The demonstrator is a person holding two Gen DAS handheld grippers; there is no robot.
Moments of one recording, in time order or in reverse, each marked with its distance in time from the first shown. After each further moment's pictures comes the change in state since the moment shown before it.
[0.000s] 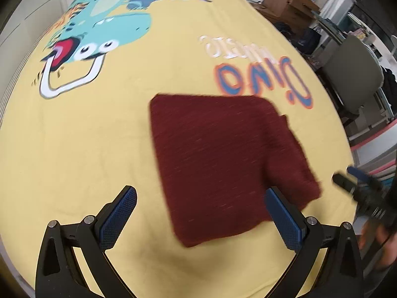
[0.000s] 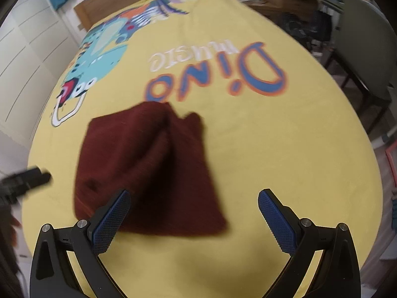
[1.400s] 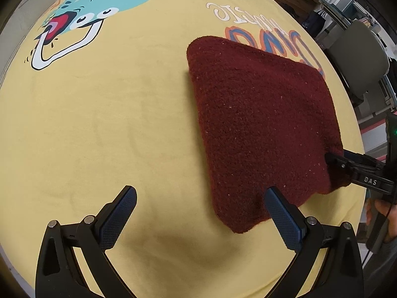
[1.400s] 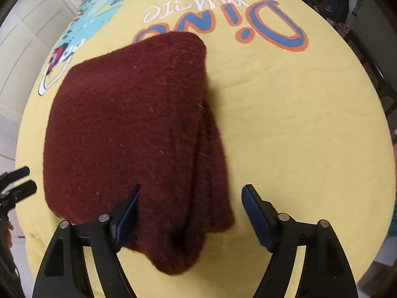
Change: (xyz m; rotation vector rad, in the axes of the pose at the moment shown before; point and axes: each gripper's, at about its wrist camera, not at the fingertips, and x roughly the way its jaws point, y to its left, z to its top) left arm 0.035 0.021 -0.041 0.016 0.112 0.009; right arm 0.067 -0.031 -0.032 -0.042 0.190 -0.015
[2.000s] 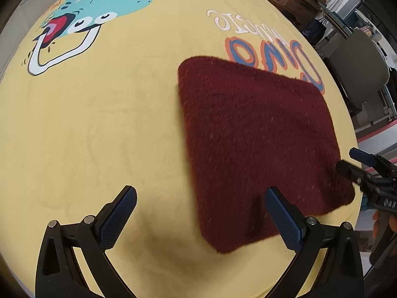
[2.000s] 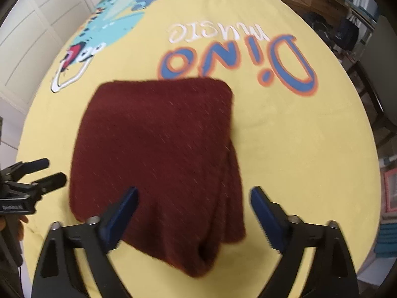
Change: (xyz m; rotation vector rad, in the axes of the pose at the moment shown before) left arm 0.004 -0.005 0.029 -0.021 -0.028 -0.037; right arm -0.036 0.046 0.033 -0.092 -0.096 0.004
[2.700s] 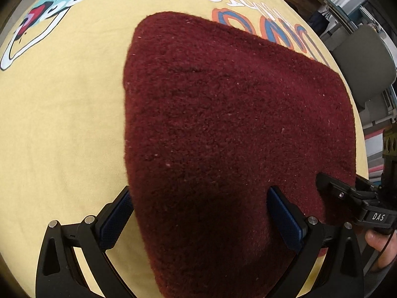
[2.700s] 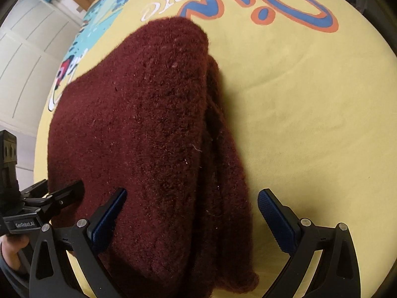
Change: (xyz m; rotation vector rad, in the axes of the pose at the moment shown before) left arm 0.080 -0.017 0.008 -0.014 0.056 -0.026; right arm 0.090 -0.051 -0.016 0.195 0.095 0.174
